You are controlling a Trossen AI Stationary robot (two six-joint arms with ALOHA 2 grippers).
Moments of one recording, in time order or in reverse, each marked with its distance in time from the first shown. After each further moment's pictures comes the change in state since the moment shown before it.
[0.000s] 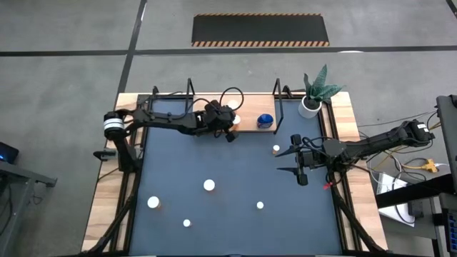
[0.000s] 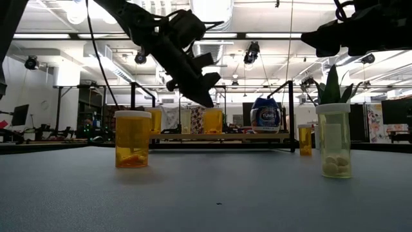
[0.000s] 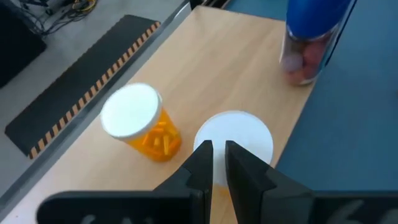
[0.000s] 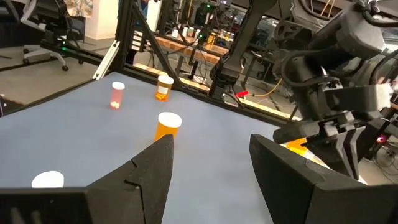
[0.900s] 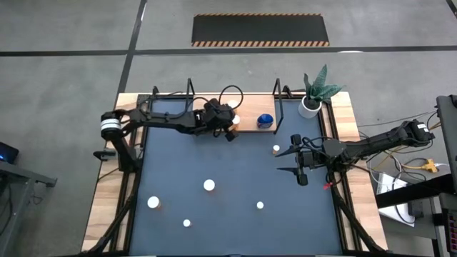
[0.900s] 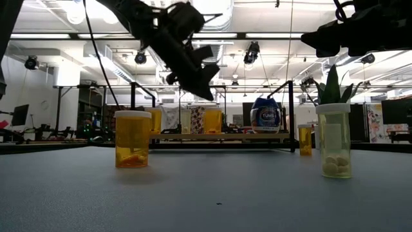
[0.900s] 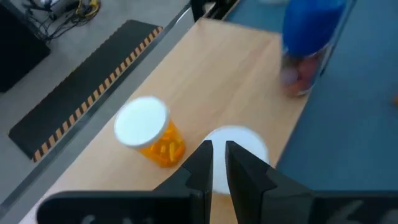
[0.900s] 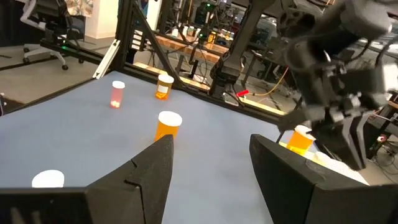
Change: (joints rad) left arm -0.013 -0.035 0.026 -0.043 -0.010 0.003; right arm 0.000 0.000 0.000 -0.004 0.000 0.000
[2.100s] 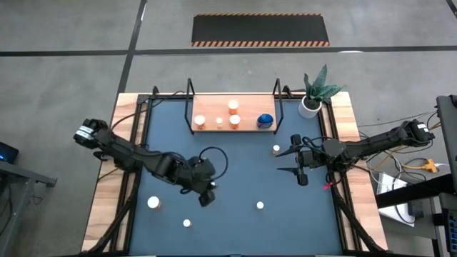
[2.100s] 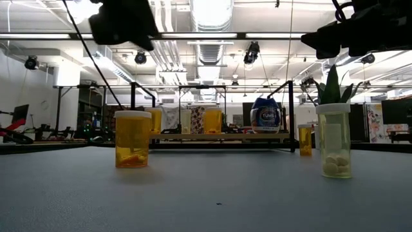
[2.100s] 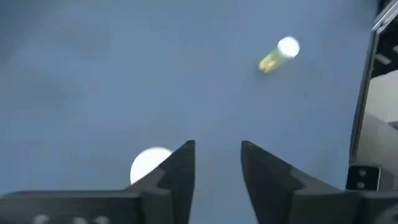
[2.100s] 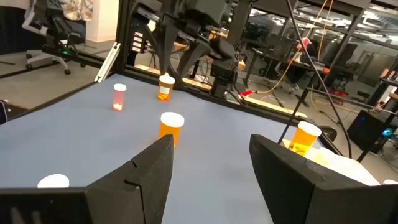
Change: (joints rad) left arm -0.631 -0.225 0.025 -0.557 0.161 -0.801; right arm 0.000 0.000 0.000 -0.001 -0.001 0.037
